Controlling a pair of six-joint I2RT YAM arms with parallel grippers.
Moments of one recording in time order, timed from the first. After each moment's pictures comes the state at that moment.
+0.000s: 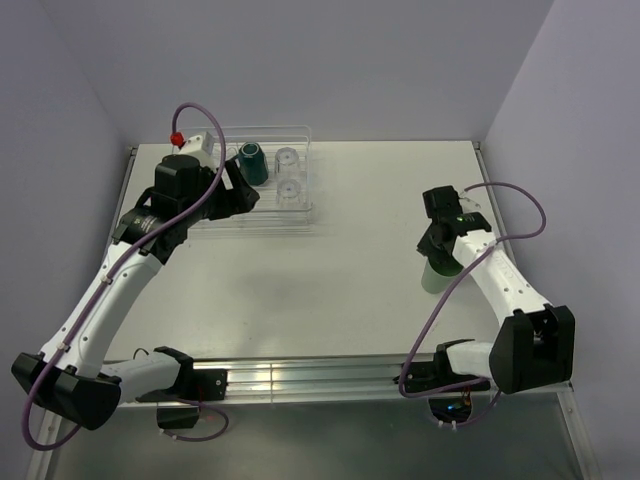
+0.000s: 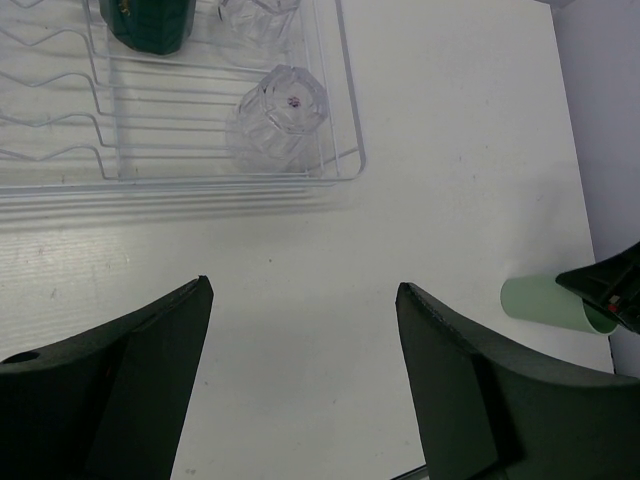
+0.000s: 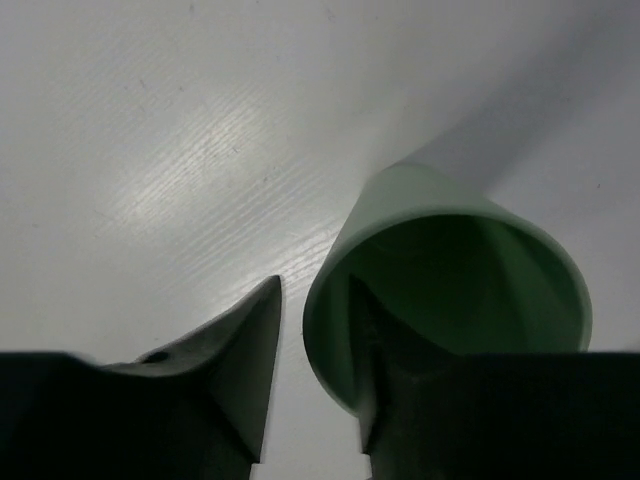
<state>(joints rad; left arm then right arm) -0.40 1.15 1.28 -0.60 0.01 -0.51 0.15 1.25 0.97 -0.85 0.30 0.75</state>
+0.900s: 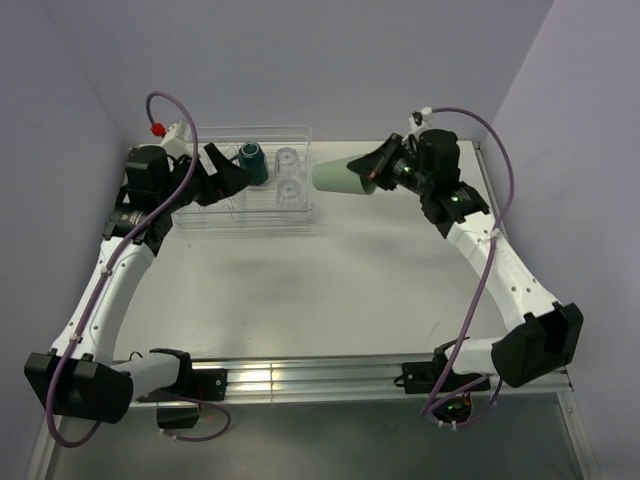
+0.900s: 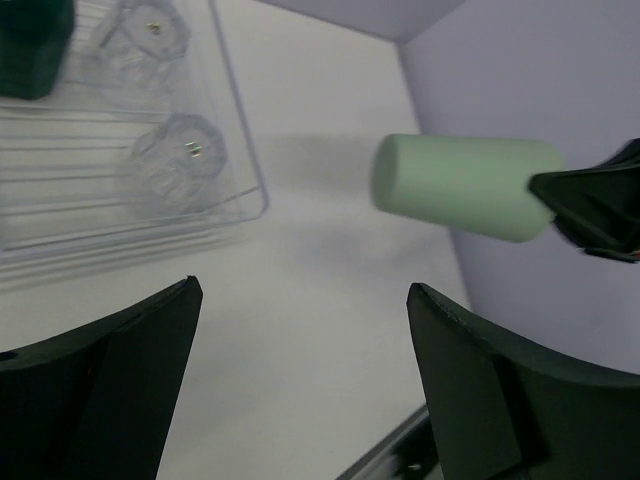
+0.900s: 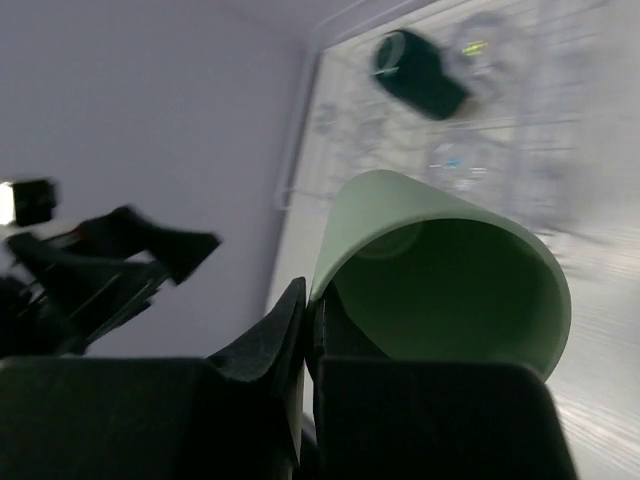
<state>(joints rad) -0.20 1.17 1.22 -0.38 0.41 -0.59 0.31 1.28 1.28 -0.29 -0.30 0.84</state>
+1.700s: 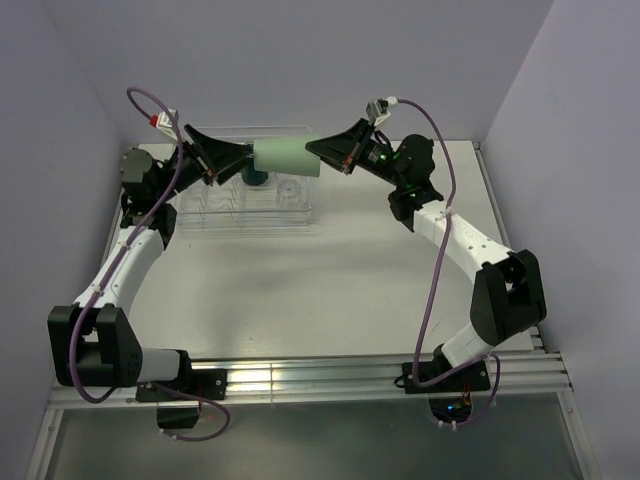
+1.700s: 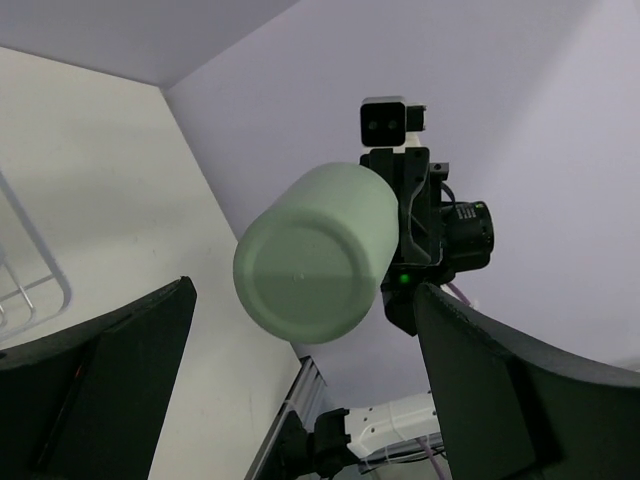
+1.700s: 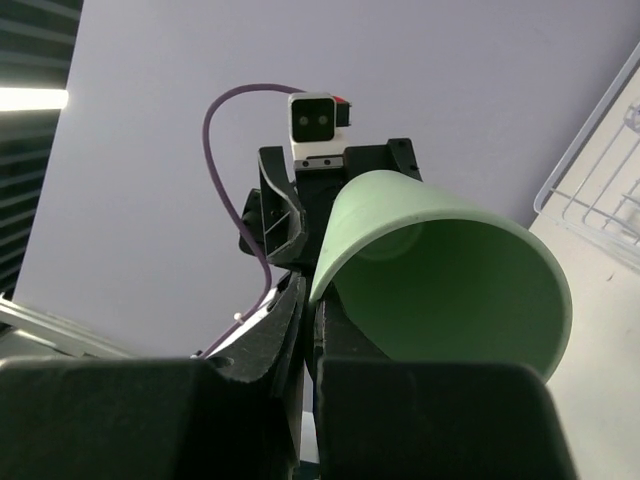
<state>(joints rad) -0.05 1.33 1.03 0.51 0.85 -1.20 0.40 1.55 1.21 0.65 -0.67 1.38</state>
